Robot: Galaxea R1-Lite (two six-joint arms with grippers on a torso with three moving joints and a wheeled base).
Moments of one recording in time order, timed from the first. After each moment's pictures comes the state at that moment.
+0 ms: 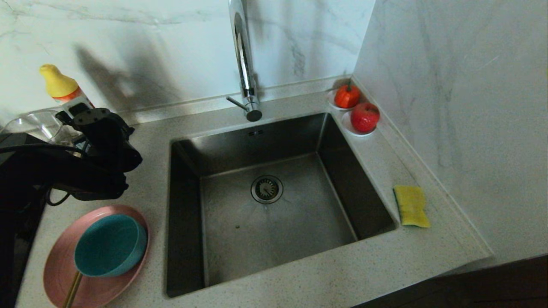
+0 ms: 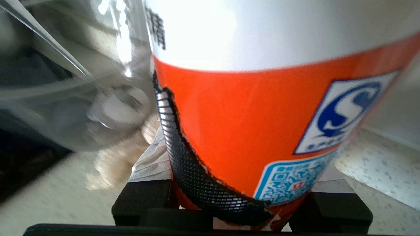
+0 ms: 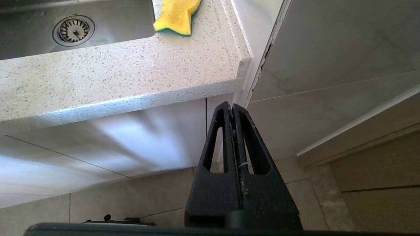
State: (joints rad) left arm 0.09 2.26 -1.42 -1.15 0.78 -0.09; right arm -0.01 0.00 -0.01 0.02 -0.01 0.01
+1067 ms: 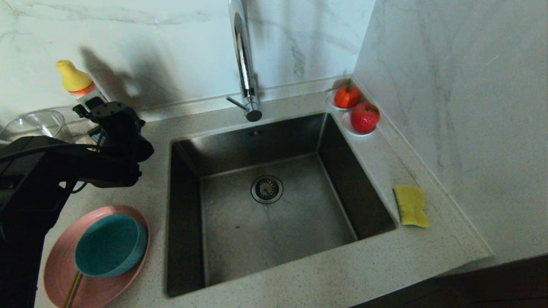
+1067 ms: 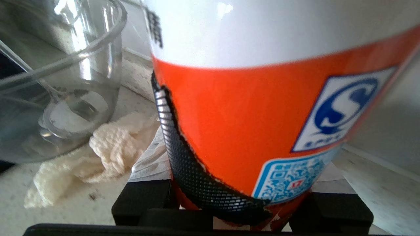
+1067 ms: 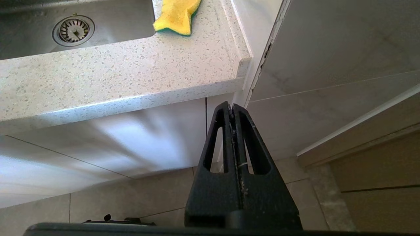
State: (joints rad) left arm 0.07 2.38 -1.67 -1.02 0.78 -0.10; right arm -0.01 0.00 -0.01 0.02 -0.01 0.01
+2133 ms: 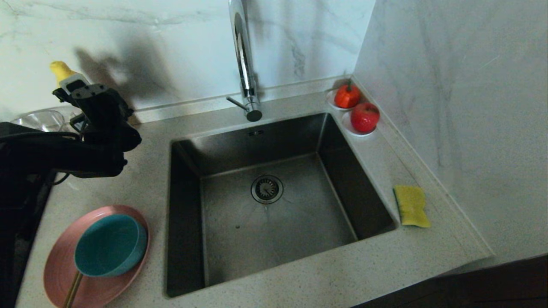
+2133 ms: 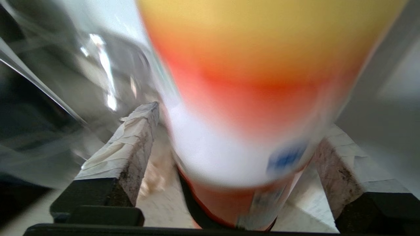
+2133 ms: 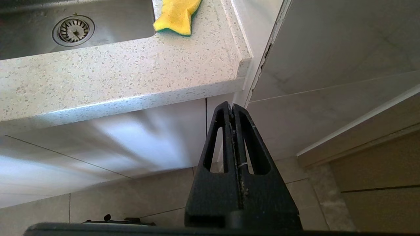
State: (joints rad) left arm 0.08 2.24 -1.62 -0.92 0.78 -0.10; right arm -0.01 0.00 -0.01 0.02 -0.01 0.01
